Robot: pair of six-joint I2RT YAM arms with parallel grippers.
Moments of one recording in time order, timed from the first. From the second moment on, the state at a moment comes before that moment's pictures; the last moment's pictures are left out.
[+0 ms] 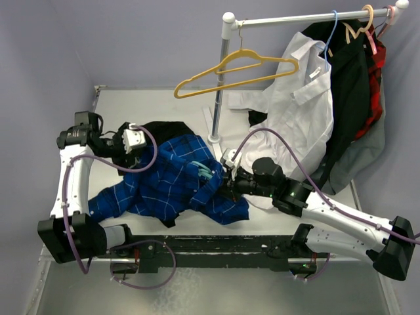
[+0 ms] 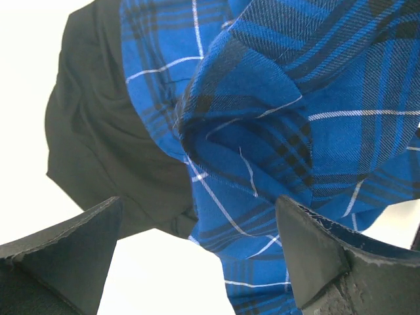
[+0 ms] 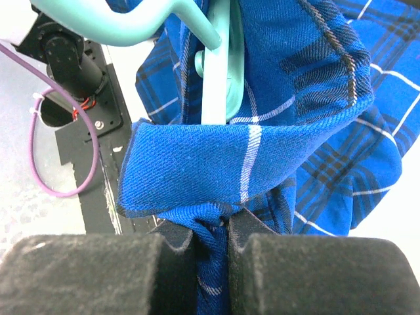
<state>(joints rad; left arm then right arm) 0.19 1.23 1.21 -1.16 0.81 1.37 0.96 0.96 0.72 -0.10 -0.25 0.11</state>
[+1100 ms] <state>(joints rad) 0.08 1.02 0.88 -0.97 0.76 0.91 0.96 0.98 0.74 -0.20 -0.20 0.10</state>
